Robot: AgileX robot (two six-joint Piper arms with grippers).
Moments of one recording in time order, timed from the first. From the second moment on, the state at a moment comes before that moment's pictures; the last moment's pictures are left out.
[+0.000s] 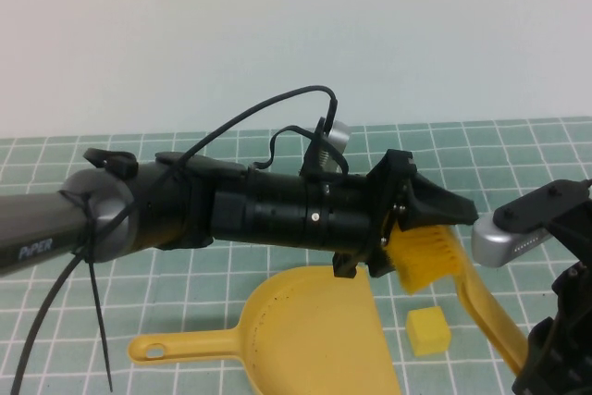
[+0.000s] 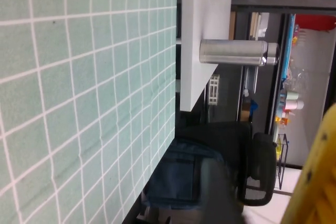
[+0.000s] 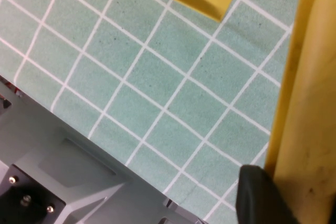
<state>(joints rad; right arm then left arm) 0.61 1.29 -1.02 0.23 1.24 -0.06 -0.57 1.86 -1.16 -1.72 0.94 0.56</state>
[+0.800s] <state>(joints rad) 0.61 1.25 -1.02 0.17 1.21 -0.09 -0.56 1.86 -1.16 -1.73 1.00 0.67</state>
